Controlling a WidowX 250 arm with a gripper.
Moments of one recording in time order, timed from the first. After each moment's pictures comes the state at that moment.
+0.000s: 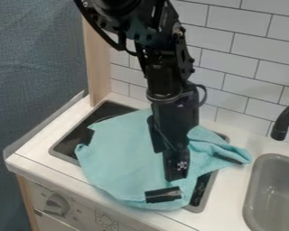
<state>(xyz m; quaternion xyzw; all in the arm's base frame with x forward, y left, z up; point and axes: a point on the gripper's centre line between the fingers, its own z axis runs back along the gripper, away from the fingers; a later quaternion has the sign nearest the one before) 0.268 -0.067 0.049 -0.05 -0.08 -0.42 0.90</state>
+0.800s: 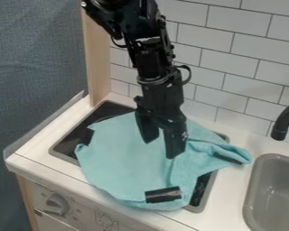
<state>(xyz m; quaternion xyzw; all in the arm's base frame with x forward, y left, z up) 0.306 -0.038 0.042 -0.10 -0.05 -0.23 0.97</state>
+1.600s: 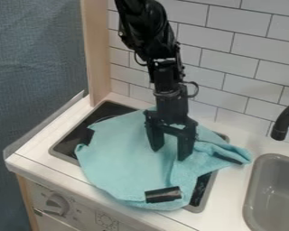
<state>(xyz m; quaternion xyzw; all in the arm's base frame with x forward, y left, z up) 0.354 -0.044 -0.011 -0.11 0.01 -0.14 0.98</state>
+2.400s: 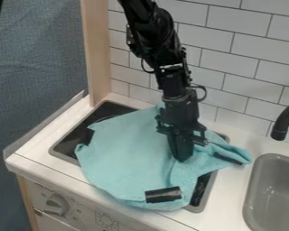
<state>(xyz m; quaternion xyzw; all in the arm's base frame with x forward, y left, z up) 0.357 -0.064 -0.015 -0.14 -0.01 -0.19 0.97</state>
